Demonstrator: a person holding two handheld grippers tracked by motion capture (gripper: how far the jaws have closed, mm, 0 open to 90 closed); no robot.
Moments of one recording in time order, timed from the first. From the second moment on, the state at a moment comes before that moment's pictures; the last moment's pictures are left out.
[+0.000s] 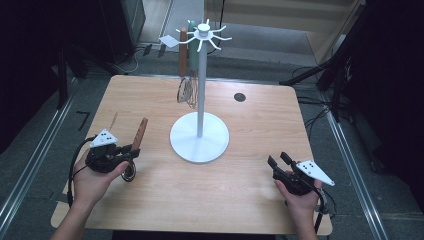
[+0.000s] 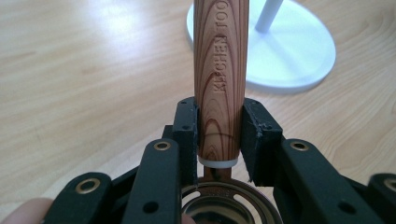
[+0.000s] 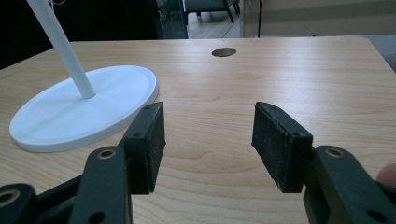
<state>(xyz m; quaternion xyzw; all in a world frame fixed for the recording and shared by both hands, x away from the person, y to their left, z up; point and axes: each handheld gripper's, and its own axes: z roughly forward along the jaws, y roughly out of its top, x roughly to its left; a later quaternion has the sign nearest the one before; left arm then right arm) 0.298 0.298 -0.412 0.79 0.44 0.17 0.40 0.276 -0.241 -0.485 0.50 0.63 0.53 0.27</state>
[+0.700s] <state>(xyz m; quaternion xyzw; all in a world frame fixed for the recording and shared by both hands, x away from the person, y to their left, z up) 0.291 0.284 -0.395 0.74 0.42 0.22 0.48 0.275 -0.241 -0.485 0.50 0.62 0.54 0.28</state>
